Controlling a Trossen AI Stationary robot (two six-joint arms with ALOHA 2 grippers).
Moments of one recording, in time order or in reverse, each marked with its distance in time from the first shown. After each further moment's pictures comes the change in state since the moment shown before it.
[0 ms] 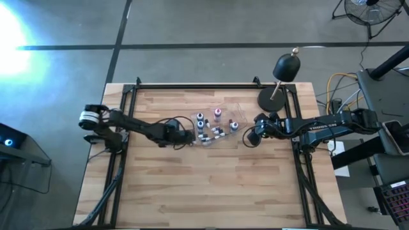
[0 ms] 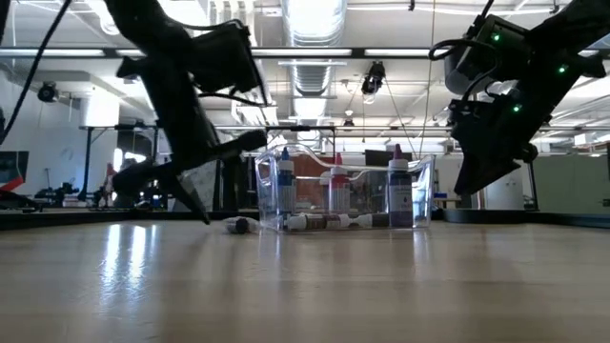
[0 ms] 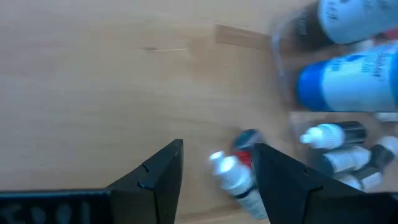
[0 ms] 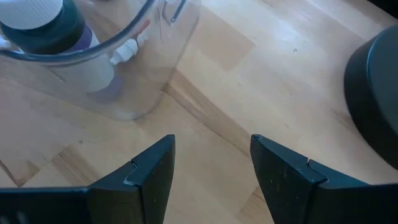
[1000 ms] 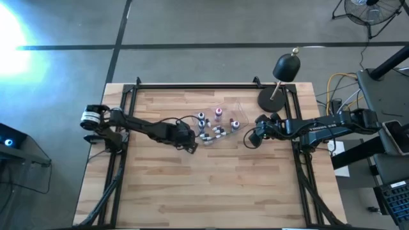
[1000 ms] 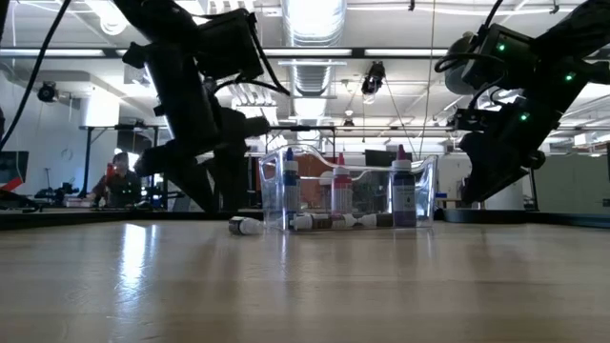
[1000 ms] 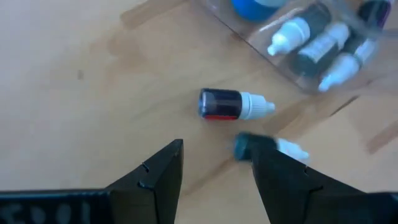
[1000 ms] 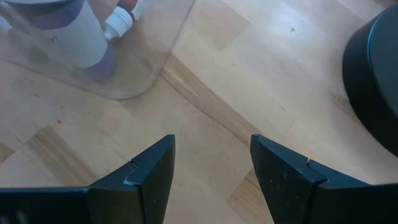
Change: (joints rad) left arm -0.006 0.006 0.075 -0.072 0.113 0.610; right arm 0.000 0.000 -0.039 -0.002 -0.003 0.004
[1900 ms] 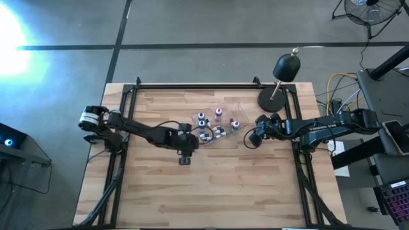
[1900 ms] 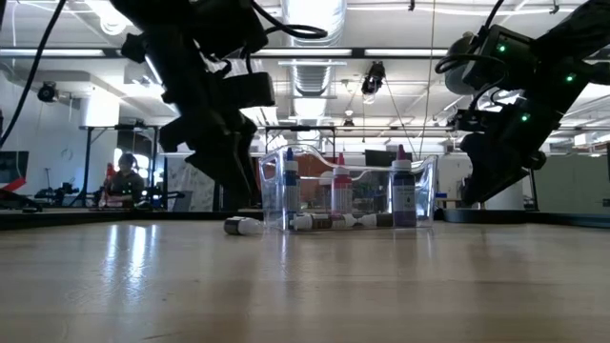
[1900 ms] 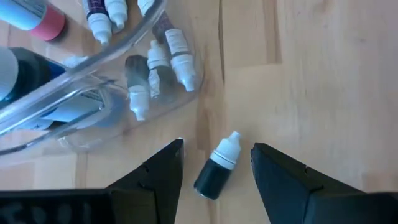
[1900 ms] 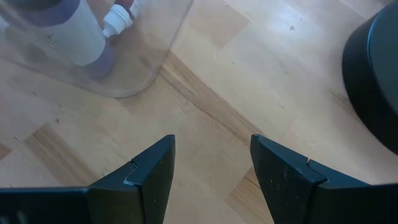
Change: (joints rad) left arm -0.076 -0.006 0.008 0.156 0.019 1.055; right arm 0.000 0.000 -0.003 0.000 0.000 0.002
